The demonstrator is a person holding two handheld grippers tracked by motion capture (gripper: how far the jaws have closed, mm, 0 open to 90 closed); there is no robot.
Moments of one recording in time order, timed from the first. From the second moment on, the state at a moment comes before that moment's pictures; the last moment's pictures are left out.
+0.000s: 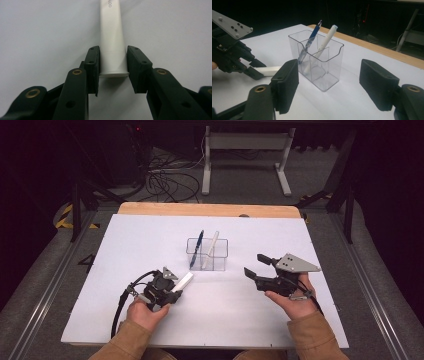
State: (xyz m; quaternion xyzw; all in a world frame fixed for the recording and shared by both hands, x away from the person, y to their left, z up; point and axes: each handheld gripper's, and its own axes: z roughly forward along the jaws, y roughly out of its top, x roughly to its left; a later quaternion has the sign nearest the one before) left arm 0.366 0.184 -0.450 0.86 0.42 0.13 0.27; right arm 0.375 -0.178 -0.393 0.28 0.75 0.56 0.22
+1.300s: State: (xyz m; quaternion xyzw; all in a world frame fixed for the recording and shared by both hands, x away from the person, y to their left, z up) left arm 0.347 0.187 -0.411 0.87 0.36 0.14 0.30; right arm 0.375 -0.179 -0.393 0.28 0.75 0.56 0.22
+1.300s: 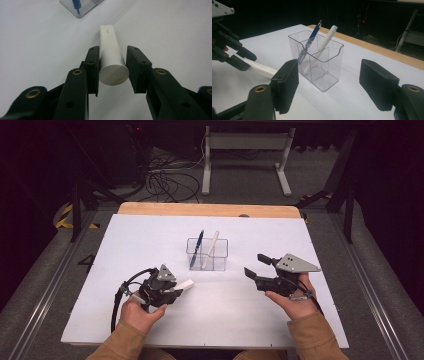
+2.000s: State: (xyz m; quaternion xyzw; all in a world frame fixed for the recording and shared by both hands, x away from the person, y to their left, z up) left arm 0.340 0.188 -0.375 0.87 0.34 0.14 0.33; right arm 0.375 -0.179 -0.392 0.28 0.75 0.56 0.22
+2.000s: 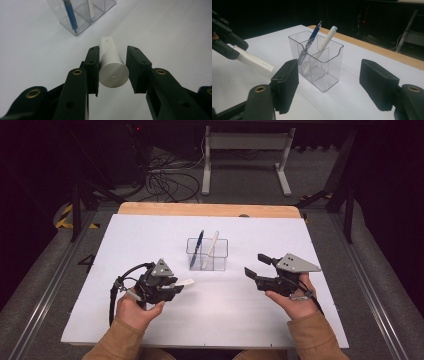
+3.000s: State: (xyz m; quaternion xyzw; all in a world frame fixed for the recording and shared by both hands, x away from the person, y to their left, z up) left arm 0.348 0.182 -0.338 0.87 0.31 0.13 0.35; right arm 0.373 -0.181 -0.391 0.28 0.75 0.56 0.23
